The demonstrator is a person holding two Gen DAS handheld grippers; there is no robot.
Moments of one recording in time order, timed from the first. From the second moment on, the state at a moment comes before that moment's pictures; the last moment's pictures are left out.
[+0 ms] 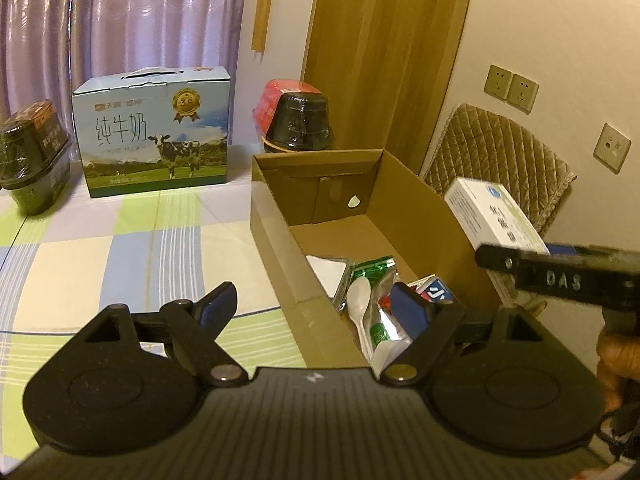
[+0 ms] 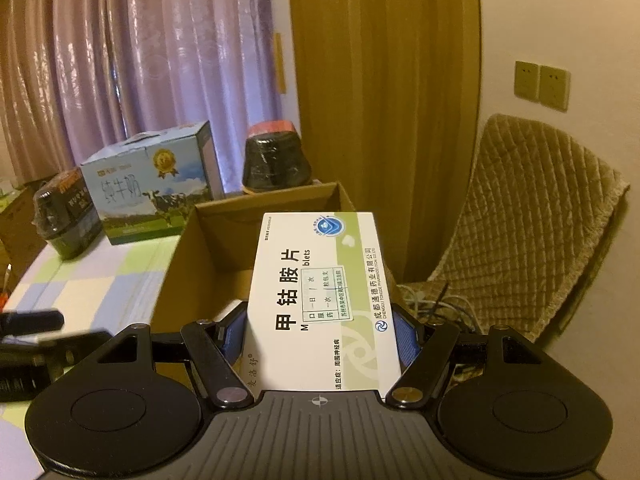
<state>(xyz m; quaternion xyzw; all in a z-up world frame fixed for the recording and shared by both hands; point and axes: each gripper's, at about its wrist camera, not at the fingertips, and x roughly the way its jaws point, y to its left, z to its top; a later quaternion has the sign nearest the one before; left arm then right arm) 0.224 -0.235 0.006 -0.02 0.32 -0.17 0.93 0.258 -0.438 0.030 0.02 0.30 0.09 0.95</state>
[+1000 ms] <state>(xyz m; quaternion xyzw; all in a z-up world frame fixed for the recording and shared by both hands) 0.130 -0.223 0.026 -0.02 0.33 -0.16 0.93 0.154 -0.473 0.049 0.10 0.30 0.07 0.94</state>
